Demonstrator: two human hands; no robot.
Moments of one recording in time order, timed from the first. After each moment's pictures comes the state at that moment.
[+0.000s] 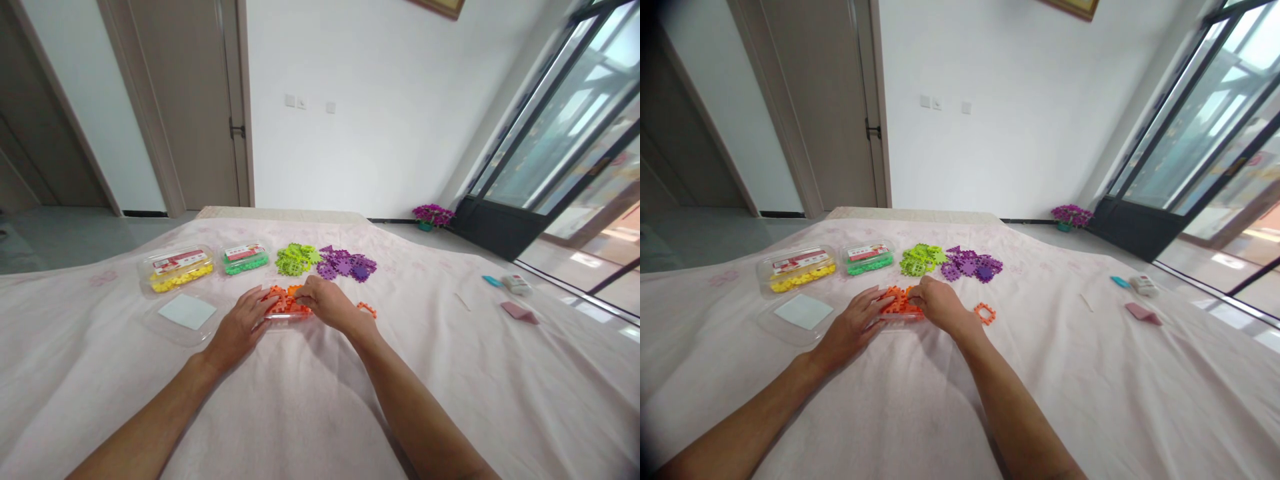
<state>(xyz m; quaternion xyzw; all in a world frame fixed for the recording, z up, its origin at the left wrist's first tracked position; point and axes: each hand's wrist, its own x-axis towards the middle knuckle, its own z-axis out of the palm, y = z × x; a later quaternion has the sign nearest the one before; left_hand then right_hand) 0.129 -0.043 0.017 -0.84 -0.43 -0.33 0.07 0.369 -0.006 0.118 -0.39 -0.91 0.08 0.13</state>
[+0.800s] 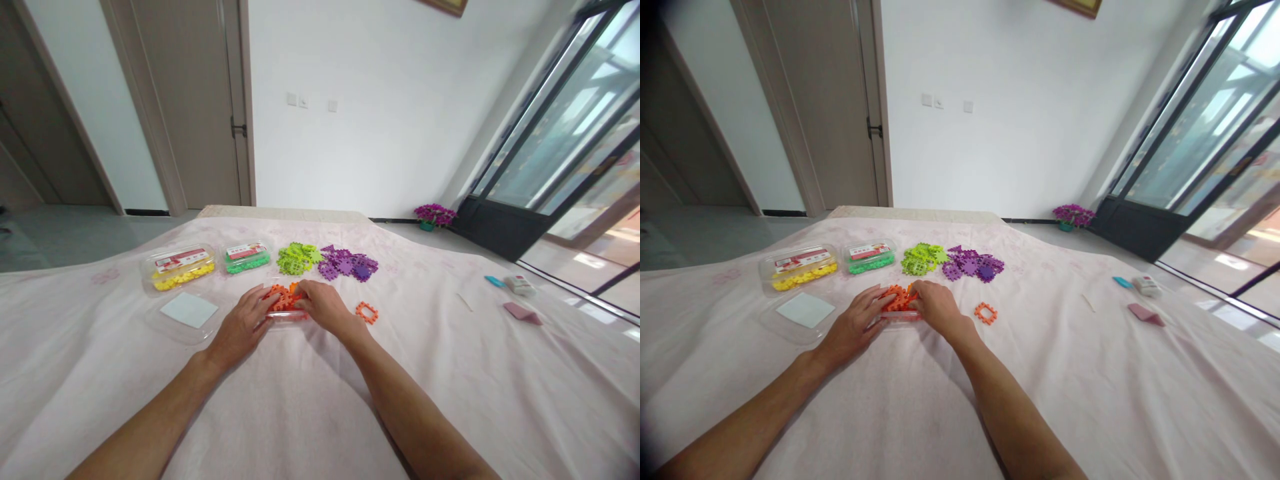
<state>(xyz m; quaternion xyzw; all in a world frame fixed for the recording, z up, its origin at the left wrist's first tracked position) 0.130 -0.043 0.018 -0.83 -0.44 -0.33 0.06 0.358 -0.003 0.097 -0.44 -0.87 0.11 0.18</state>
